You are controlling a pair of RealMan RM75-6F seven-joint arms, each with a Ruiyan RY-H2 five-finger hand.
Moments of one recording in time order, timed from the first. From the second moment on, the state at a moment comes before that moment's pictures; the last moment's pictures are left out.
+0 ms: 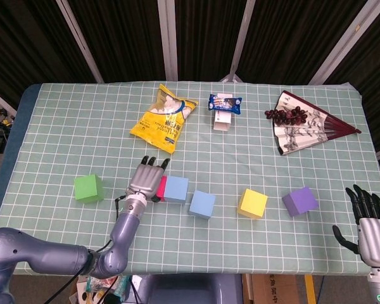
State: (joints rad) left arm -1.05 -1.72 -0.27 -1.66 0.37 1.22 0.98; right arm 0.01 -1.12 0.06 -1.67 -1.49 1.53 -0.01
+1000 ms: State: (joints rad) left arm -1.06 -1.73 -0.26 -1.64 0.35 1.23 0.98; right arm 0.01 -1.12 0.06 -1.67 -1.49 1.53 -0.01
